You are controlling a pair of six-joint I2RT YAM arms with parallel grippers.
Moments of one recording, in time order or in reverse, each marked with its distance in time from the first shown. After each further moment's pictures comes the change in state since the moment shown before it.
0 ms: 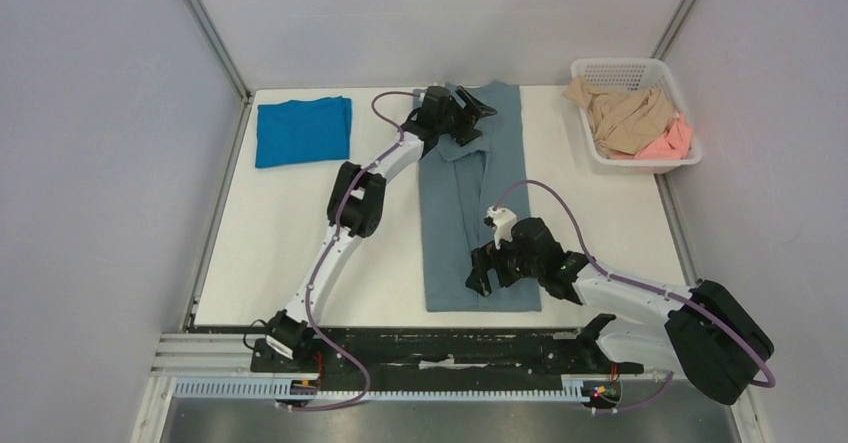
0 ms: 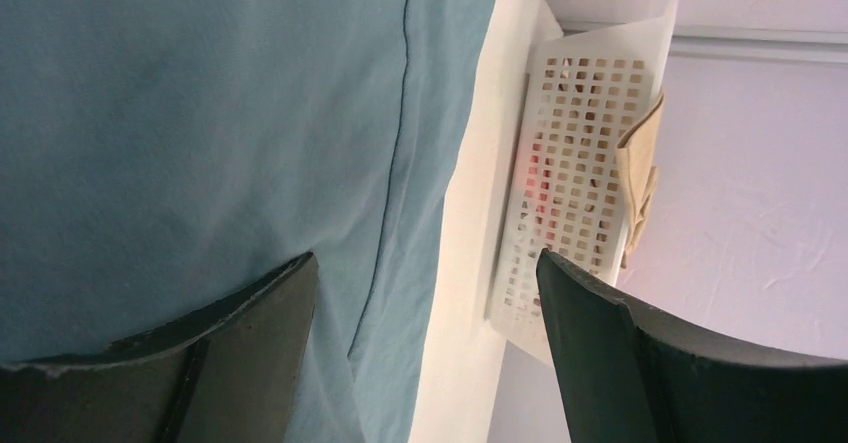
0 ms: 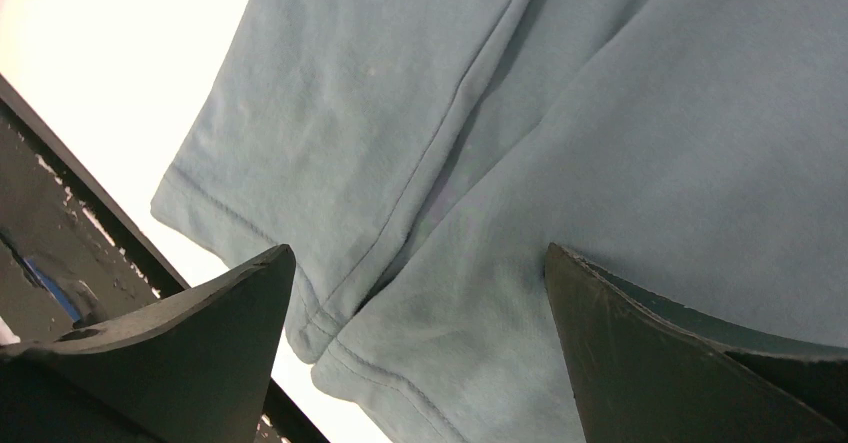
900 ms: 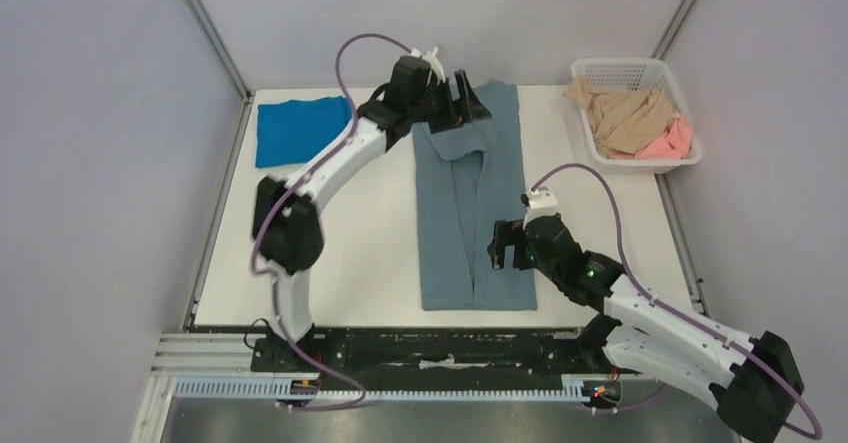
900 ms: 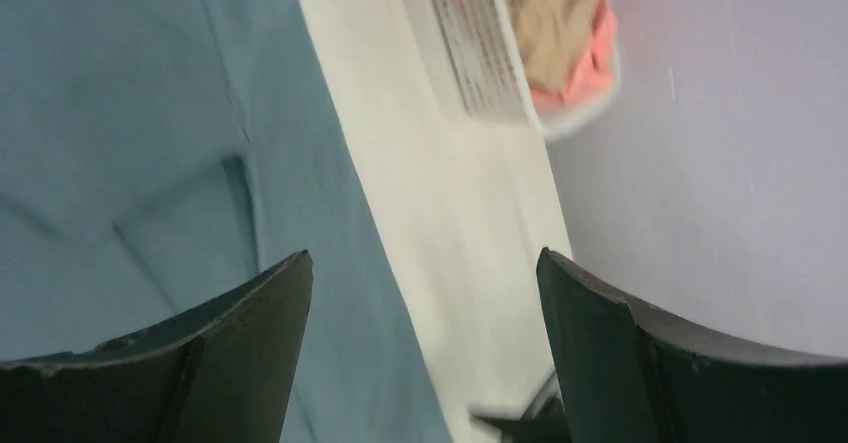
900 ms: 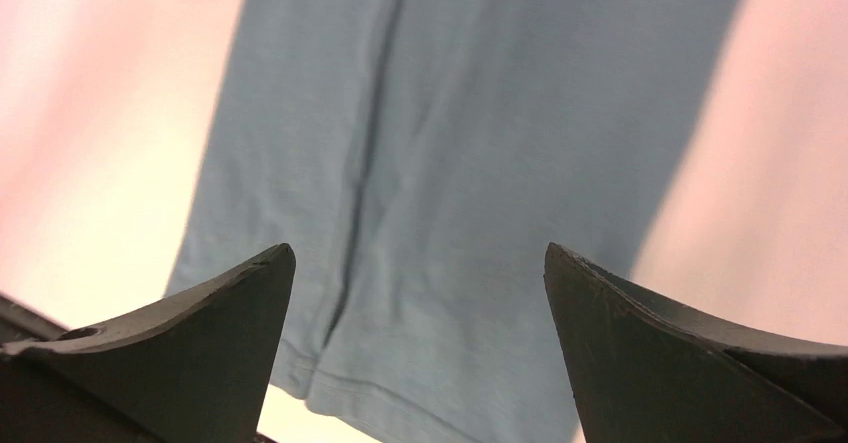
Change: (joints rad) left arm -0.023 -0.661 -0.478 -0.257 0.083 0.507; right arm 0.063 -0.267 0.142 -0.322 0.525 0.212
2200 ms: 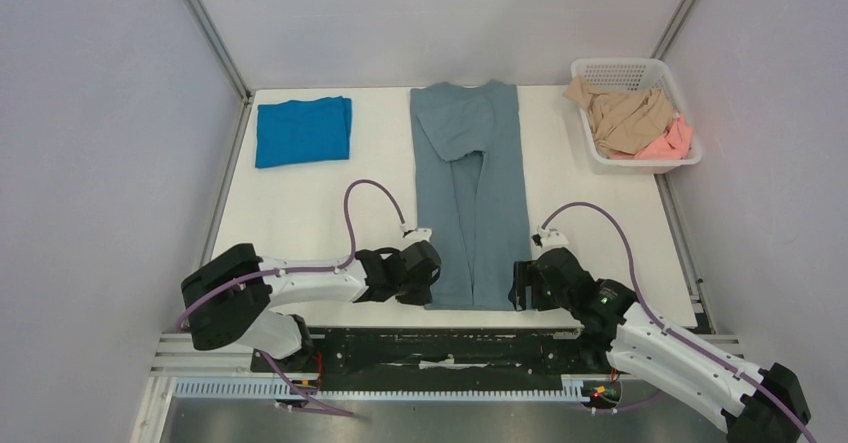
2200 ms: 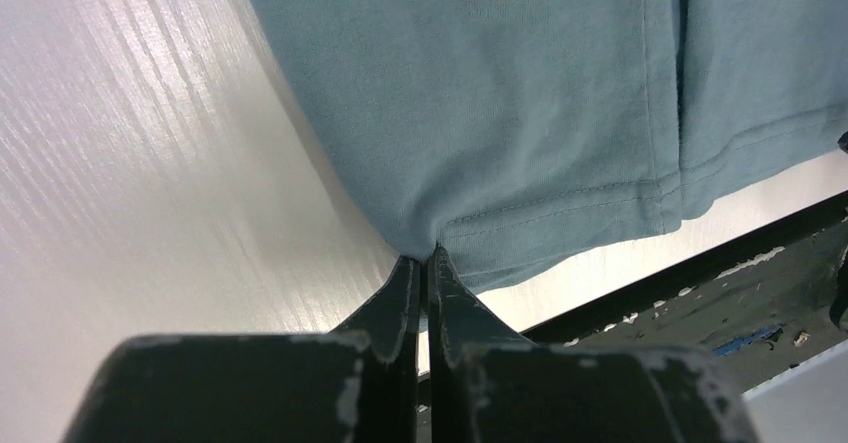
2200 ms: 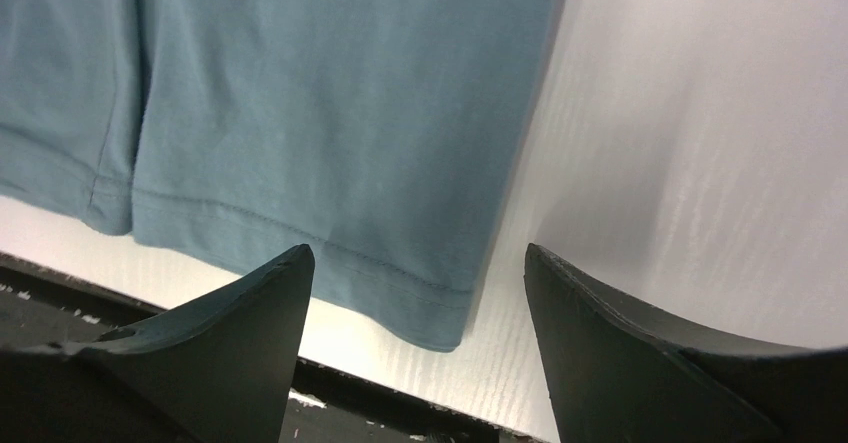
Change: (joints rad) left arm -0.590 -0.726 -1.308 0.006 -0.523 -0.171; right arm 0.000 -0.255 -0.227 -0.282 -0.143 0.109
